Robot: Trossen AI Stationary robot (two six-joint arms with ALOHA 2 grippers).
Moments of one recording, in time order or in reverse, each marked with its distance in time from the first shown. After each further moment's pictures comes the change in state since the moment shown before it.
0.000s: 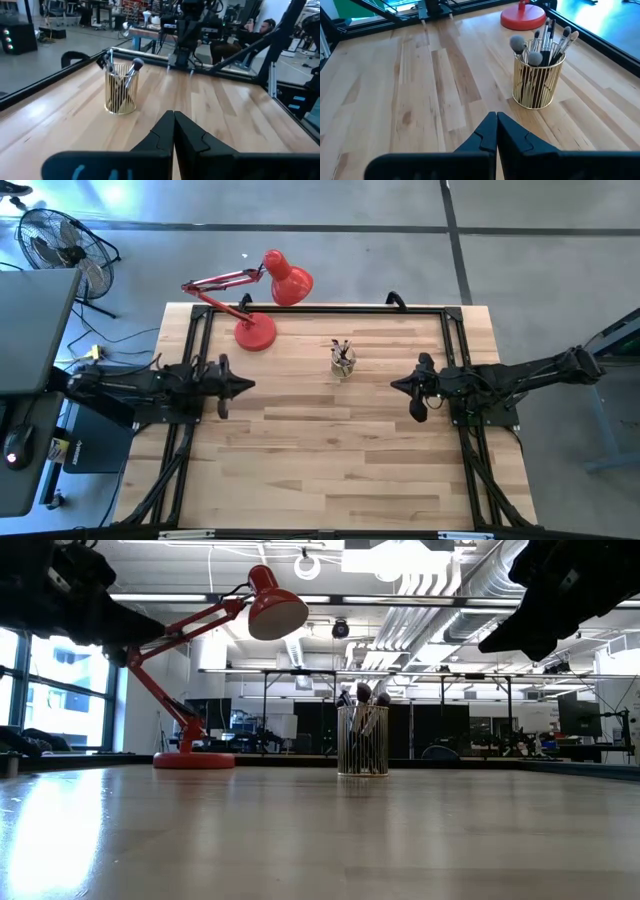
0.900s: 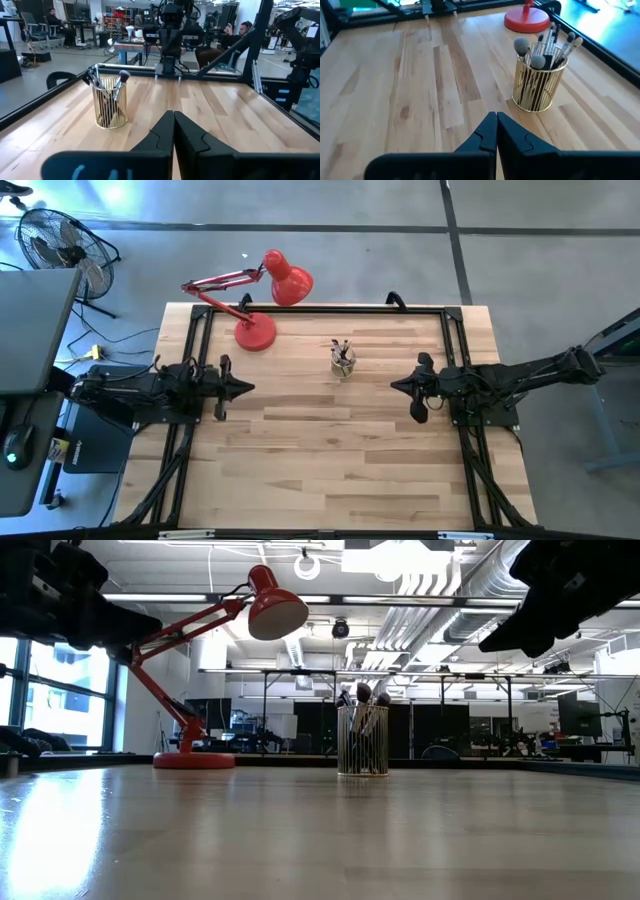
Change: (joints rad) left arm 0.059 -0.106 -0.082 0.024 0.142 0.105; right arm 0.003 0.000 0.000 0.001 -0.006 -0.061
